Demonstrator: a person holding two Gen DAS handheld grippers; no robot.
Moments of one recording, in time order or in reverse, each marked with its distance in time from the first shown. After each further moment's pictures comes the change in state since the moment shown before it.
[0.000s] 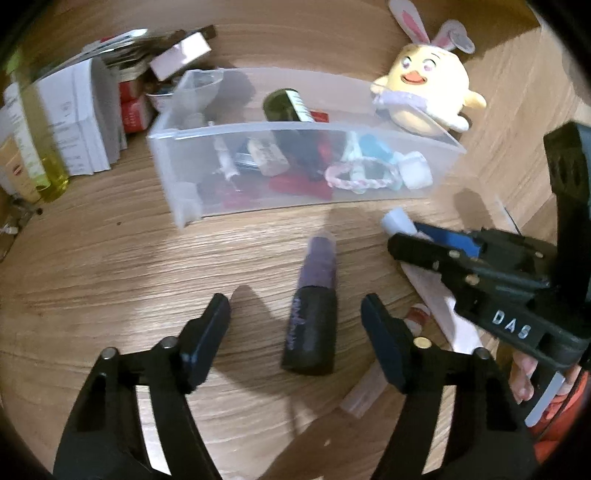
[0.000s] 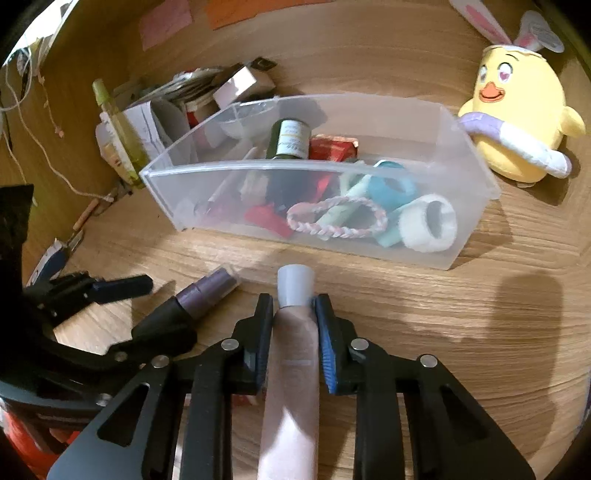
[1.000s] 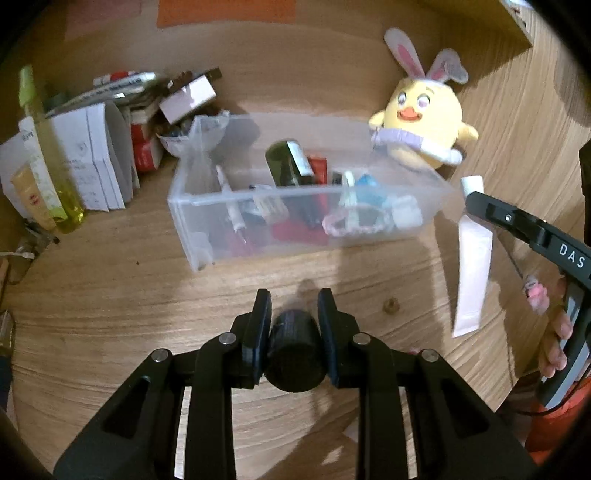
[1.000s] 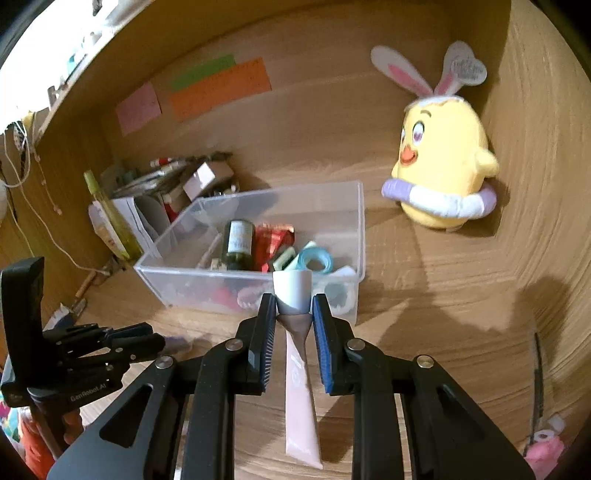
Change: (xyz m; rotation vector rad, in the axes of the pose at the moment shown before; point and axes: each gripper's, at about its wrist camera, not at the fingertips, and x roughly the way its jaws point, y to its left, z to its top) left arm -0.033 0.001 0.017 -0.011 -0.127 0.026; right arm -0.077 -0.043 0.023 0.095 -0.228 -0.054
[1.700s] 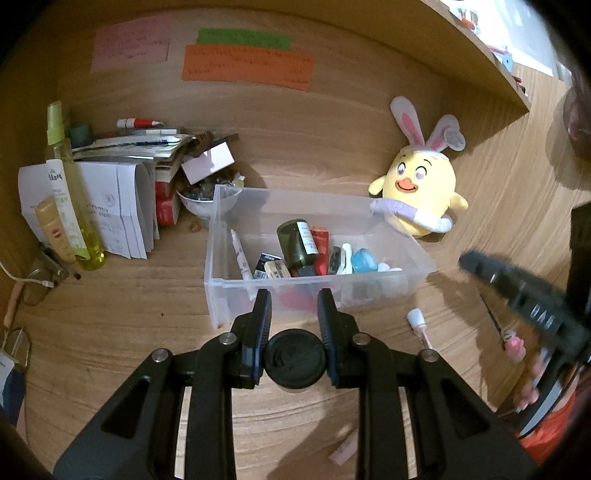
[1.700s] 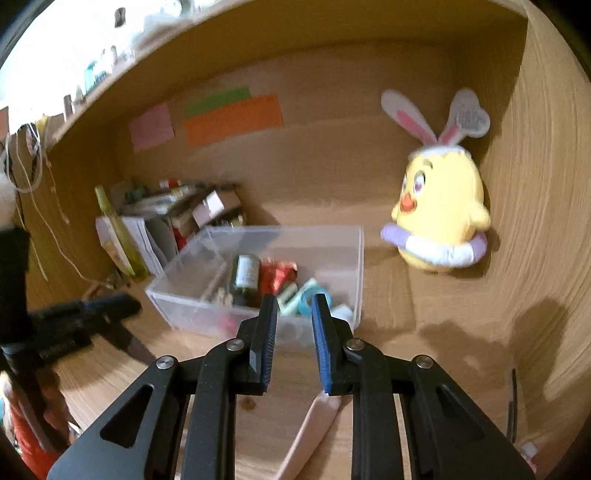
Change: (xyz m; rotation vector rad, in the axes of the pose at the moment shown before) left arm -0.042 0.013 0.035 -0.063 -0.158 -0.020; right arm -0.016 0.011 0.017 -0.064 -0.059 -0.018
